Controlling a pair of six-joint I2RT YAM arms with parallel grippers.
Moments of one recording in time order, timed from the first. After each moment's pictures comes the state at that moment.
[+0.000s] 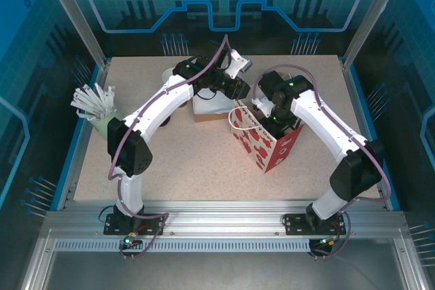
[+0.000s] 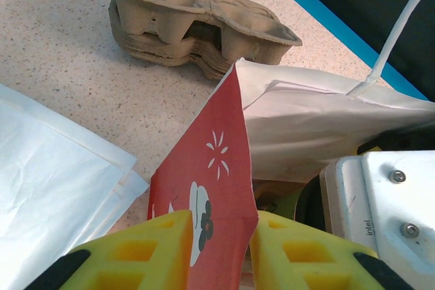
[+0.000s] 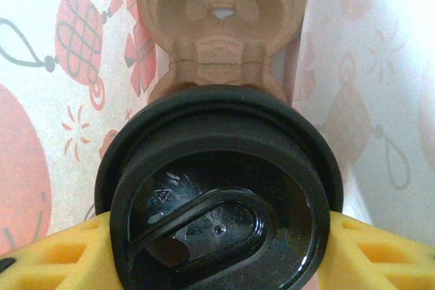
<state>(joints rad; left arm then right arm) -0.56 1.97 1.99 -0.80 0.46 -0.03 0.47 1.61 1.53 -1.40 0.00 -0.13</state>
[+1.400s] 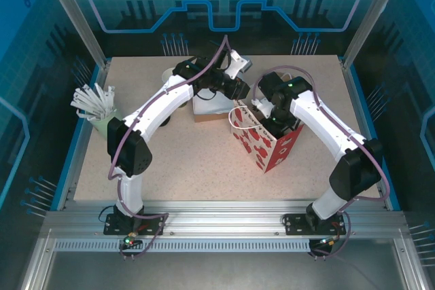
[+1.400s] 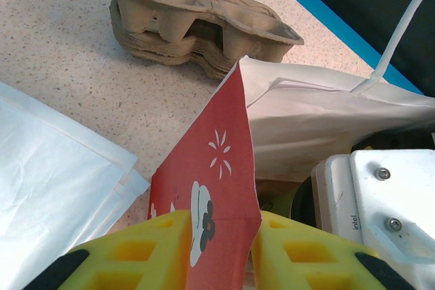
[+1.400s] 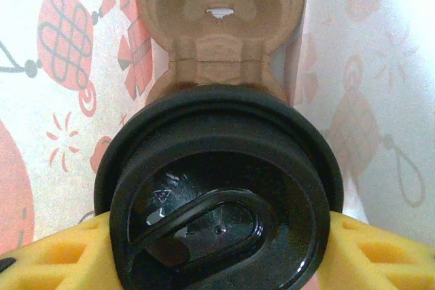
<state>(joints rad) -0.56 1.97 1.98 -0.79 0.46 -0.03 0.46 1.61 1.51 -1.38 0.00 -0.13</state>
